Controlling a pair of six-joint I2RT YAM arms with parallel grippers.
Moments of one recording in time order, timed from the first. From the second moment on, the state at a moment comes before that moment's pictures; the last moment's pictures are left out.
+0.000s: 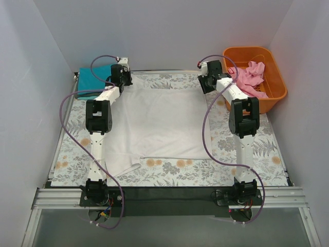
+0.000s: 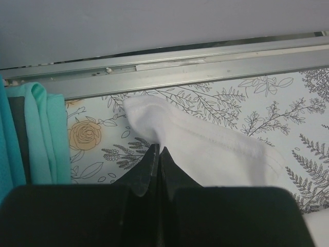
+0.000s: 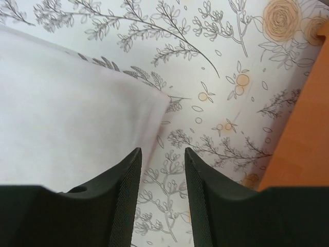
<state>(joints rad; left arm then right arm) -0.08 2.60 2.10 0.09 0.15 -0.06 0.21 2.32 1.98 -0.50 0.00 -0.26</state>
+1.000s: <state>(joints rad) -0.08 2.60 2.07 0.14 0.10 -0.06 0.19 2.41 1.98 -0.43 0.15 -0.28</state>
